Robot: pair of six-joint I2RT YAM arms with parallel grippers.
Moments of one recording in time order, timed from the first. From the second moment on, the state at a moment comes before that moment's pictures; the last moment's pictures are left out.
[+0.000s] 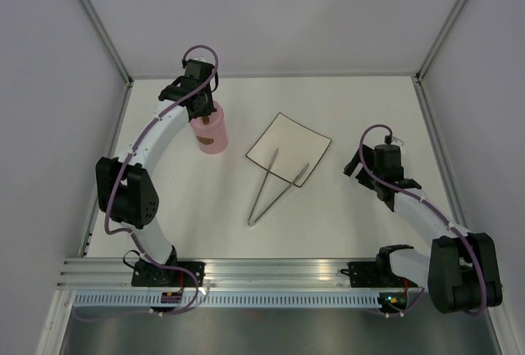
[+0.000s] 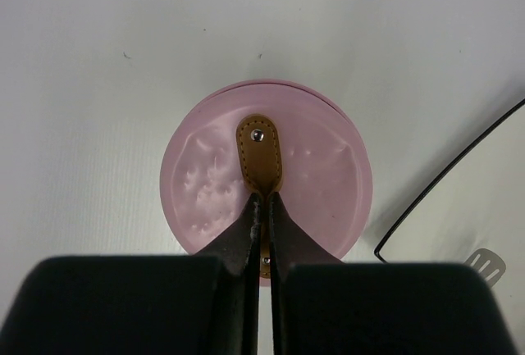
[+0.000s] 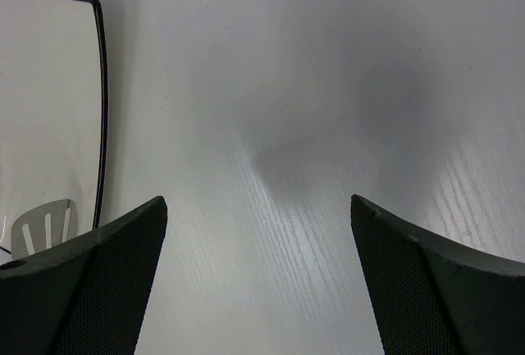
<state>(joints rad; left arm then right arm) -0.30 1.74 1.59 -0.69 -0.33 -0.35 0.11 1.14 0.50 -0.11 0.07 0.61</state>
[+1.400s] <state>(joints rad) -0.30 1.83 1.80 -0.88 -0.28 -0.23 0.11 1.18 0.50 -0.12 0.07 0.61</state>
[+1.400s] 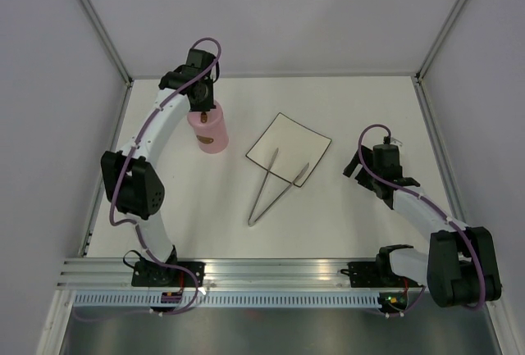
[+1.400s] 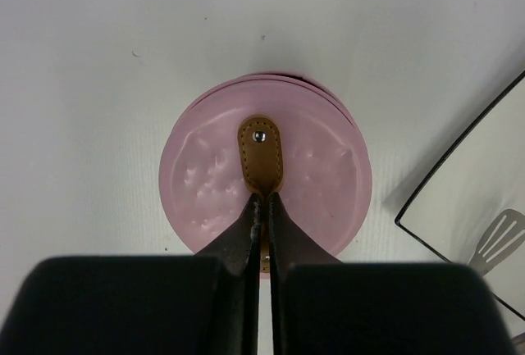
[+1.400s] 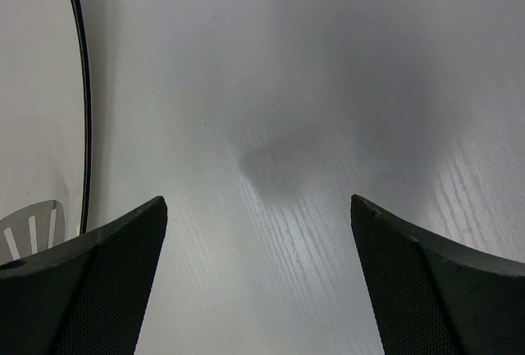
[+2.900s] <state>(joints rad) -0.28 1.93 1.91 -0.90 -0.25 -0.20 0.11 1.23 0.51 -0.12 0.07 0.63</state>
